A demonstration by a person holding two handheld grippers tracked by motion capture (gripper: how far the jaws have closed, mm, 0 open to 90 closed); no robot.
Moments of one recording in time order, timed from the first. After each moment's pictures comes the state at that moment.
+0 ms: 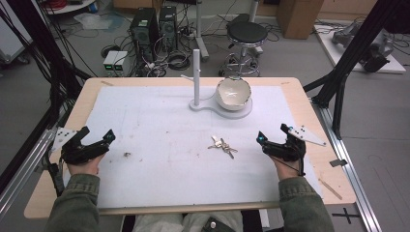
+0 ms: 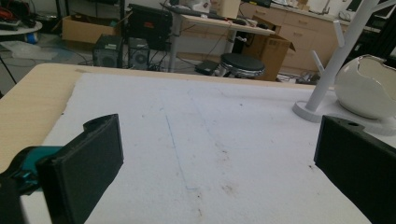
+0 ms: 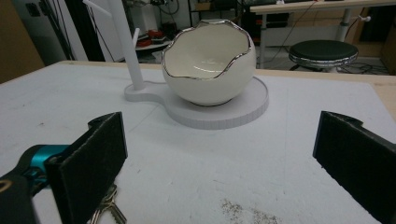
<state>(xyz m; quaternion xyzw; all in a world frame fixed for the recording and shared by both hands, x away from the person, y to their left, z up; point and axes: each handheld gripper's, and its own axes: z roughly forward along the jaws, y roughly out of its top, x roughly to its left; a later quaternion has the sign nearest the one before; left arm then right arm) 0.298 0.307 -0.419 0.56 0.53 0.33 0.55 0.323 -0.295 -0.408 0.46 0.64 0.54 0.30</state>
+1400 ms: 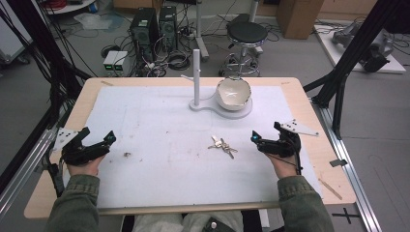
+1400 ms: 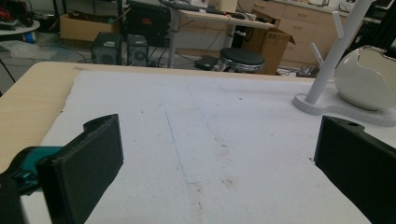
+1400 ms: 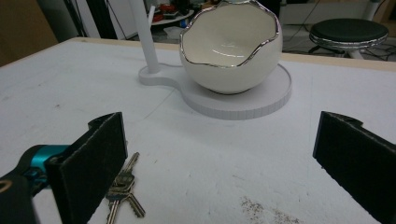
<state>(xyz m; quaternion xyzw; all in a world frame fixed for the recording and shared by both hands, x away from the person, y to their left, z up) 0.297 0.306 -0.420 0.57 0.52 0.33 0.54 0.335 -0.281 -0.397 0.45 0.69 0.51 0.26</state>
